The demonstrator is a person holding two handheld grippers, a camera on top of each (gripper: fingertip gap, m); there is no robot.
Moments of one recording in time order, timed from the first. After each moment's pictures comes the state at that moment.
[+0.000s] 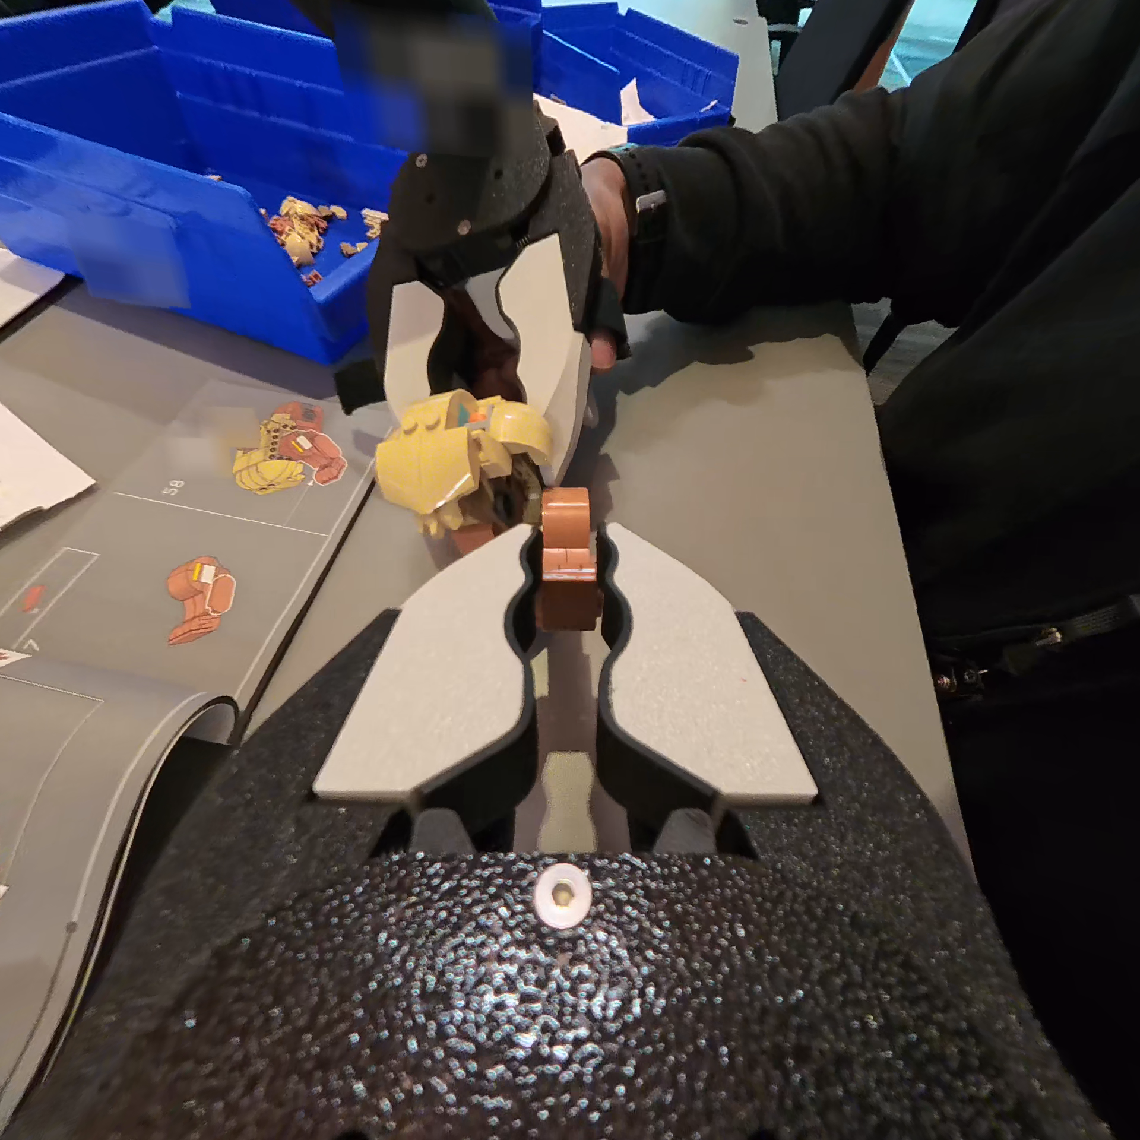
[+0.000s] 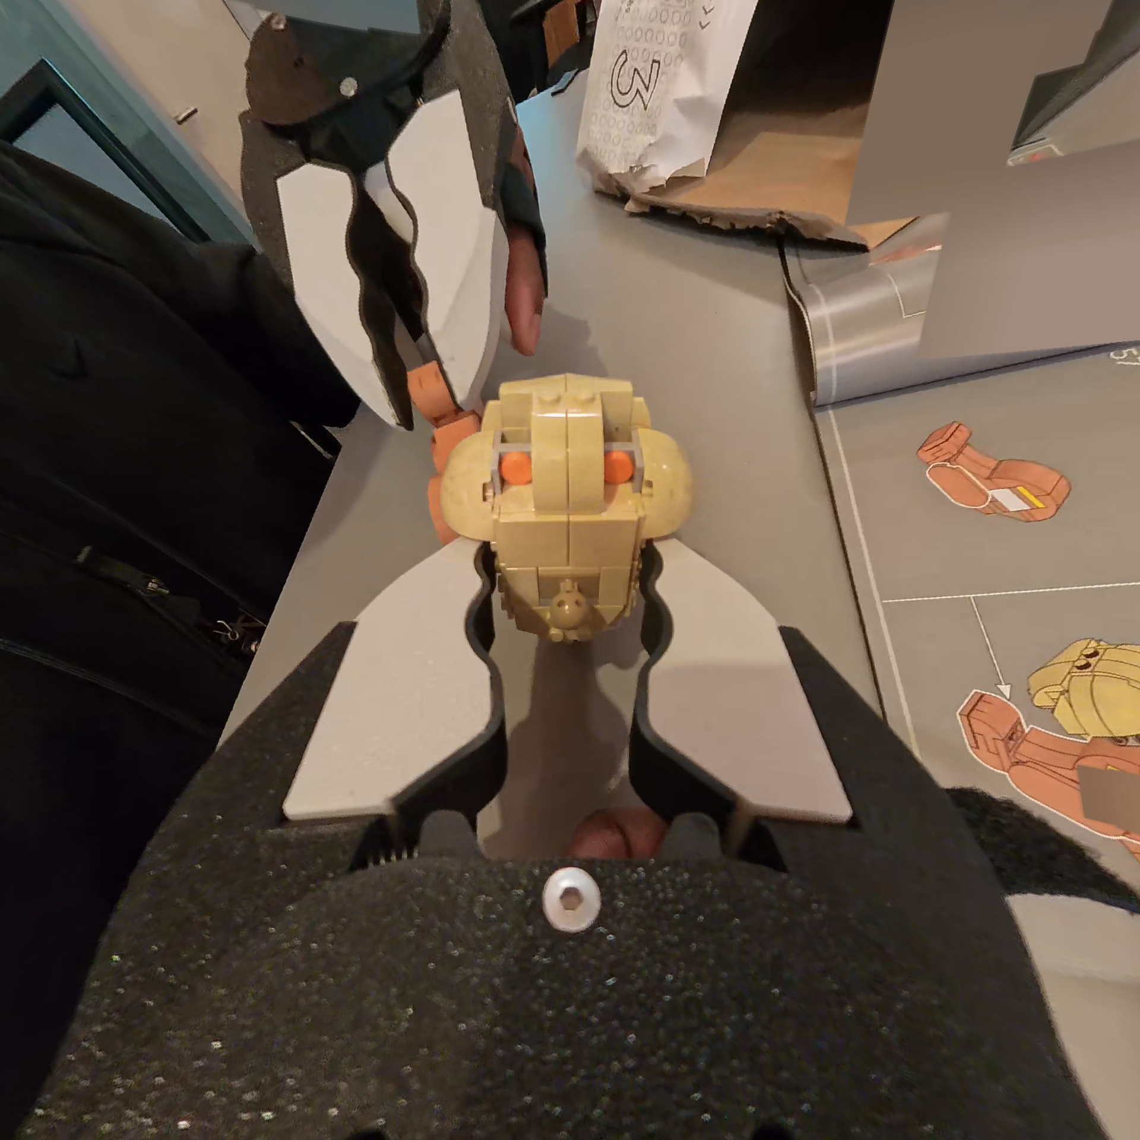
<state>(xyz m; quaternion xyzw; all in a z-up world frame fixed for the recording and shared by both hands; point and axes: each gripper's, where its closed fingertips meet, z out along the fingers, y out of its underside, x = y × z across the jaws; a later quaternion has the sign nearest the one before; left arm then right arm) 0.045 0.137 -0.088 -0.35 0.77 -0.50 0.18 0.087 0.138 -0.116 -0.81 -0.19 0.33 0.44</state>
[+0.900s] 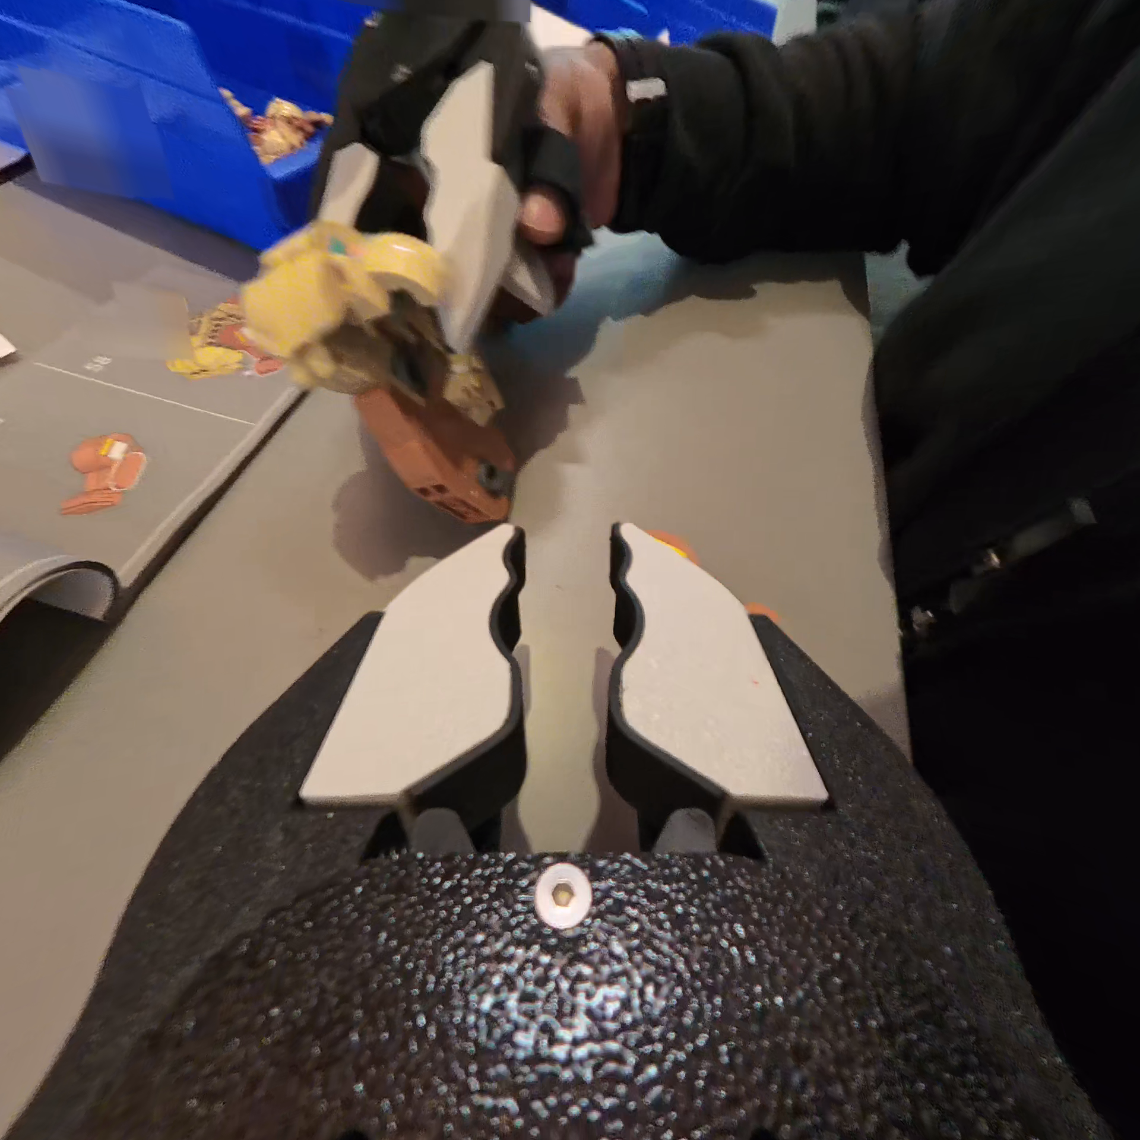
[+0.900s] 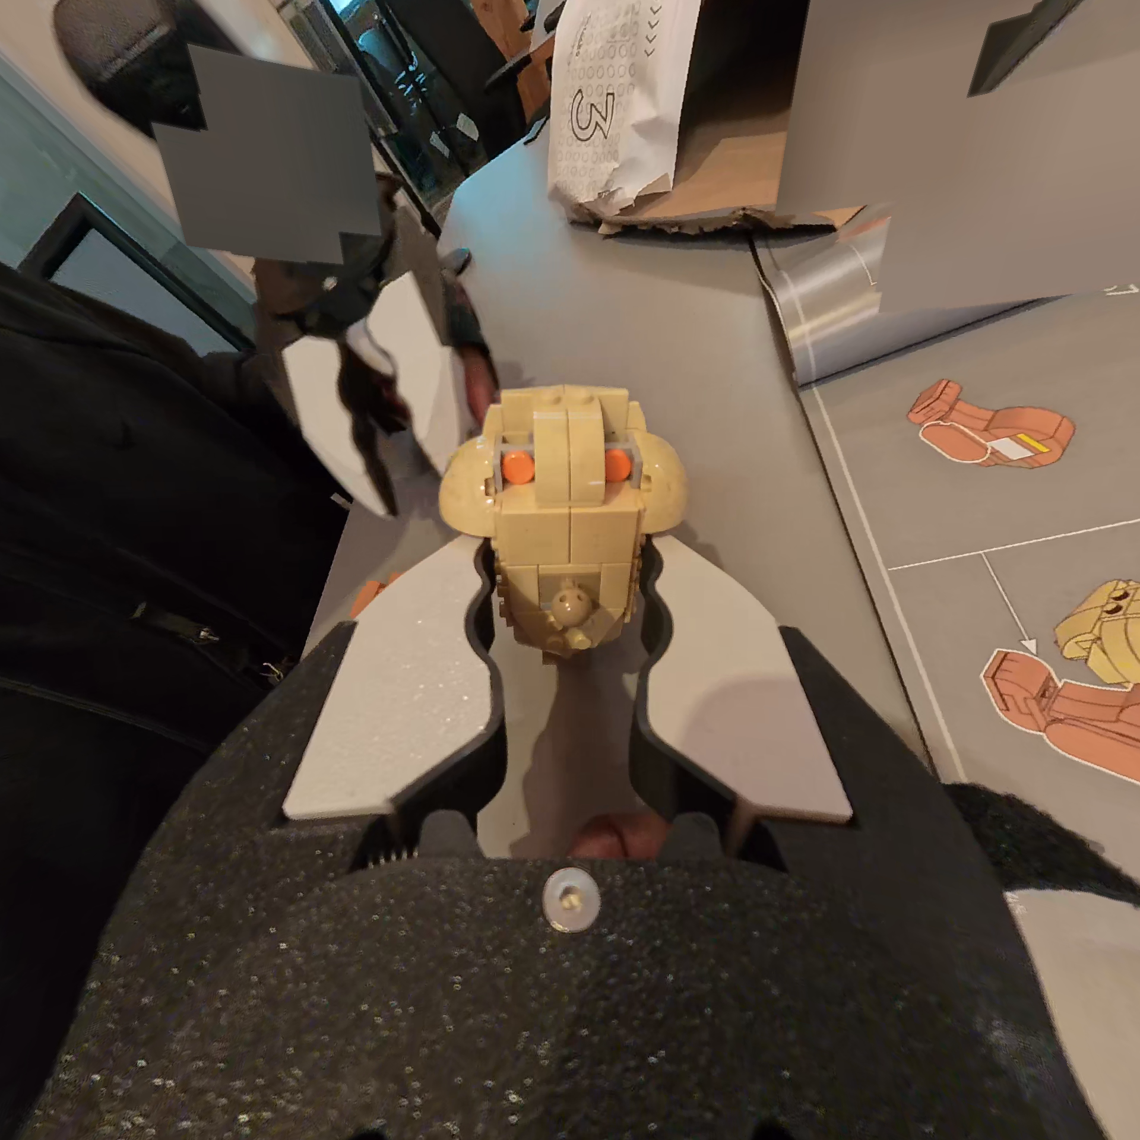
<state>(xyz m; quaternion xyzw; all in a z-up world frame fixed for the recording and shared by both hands) 0.007 0.128 -0.122 -0.39 0.76 -0.49 0.19 0.092 0.141 -0.117 -0.81 -0.13 0.36 0.44</state>
